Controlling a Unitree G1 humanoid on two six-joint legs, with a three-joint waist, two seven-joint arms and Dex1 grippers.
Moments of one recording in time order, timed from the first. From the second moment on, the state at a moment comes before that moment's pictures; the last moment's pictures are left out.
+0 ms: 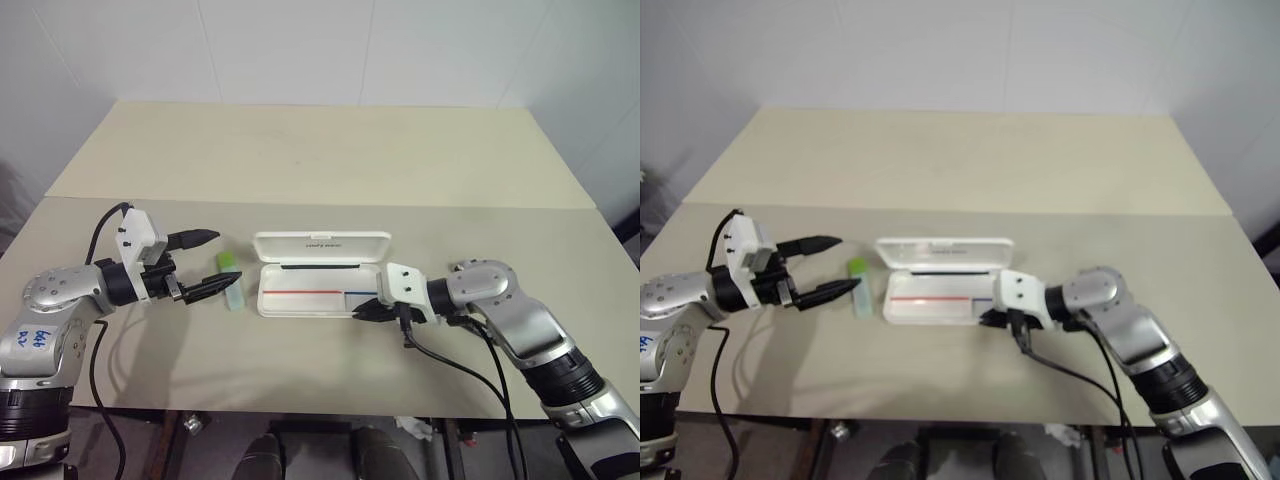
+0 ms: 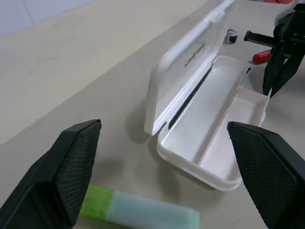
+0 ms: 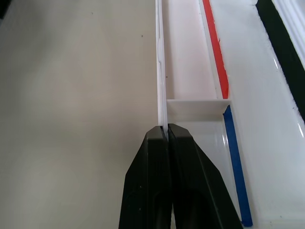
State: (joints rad) left arm -0.30 0.79 0.26 -0.11 -0.51 0.37 -0.97; right arm -0.56 -0.66 0.33 -0.10 0.10 0.33 1.20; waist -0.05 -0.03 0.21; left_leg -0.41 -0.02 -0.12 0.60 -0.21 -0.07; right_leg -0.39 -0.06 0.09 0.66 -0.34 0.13
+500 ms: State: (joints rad) left arm -0.30 0.78 0.26 -0.11 -0.51 0.37 -0.96; right arm -0.57 -0.65 0.34 -0.07 0.09 0.29 1.20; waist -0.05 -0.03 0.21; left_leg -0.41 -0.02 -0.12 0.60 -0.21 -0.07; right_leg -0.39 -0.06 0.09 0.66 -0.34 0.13
